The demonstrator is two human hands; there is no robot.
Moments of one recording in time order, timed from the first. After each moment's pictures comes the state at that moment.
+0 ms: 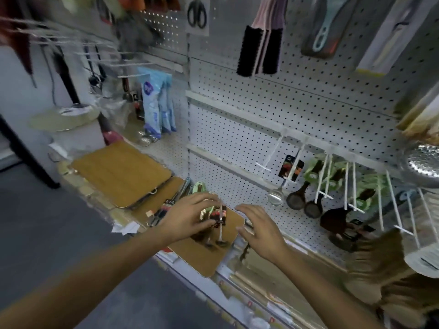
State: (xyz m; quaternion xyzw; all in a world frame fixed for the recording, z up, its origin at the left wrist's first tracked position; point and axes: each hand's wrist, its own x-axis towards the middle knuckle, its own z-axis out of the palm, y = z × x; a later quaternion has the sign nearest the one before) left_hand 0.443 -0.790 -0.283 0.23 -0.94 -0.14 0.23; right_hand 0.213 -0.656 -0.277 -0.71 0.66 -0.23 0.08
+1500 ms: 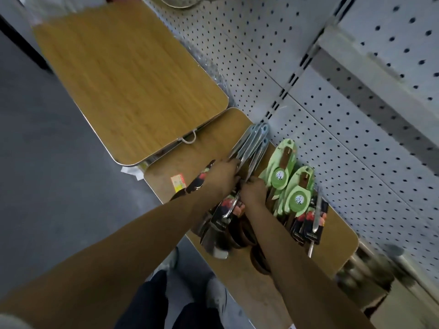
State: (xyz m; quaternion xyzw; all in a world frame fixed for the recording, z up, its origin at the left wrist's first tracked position) left_hand 0.428 -1.186 -0.733 0.53 -0.78 -0.33 0.02; right_hand 0.329 -1.138 -0.746 -0.25 0.83 -0.26 0.42
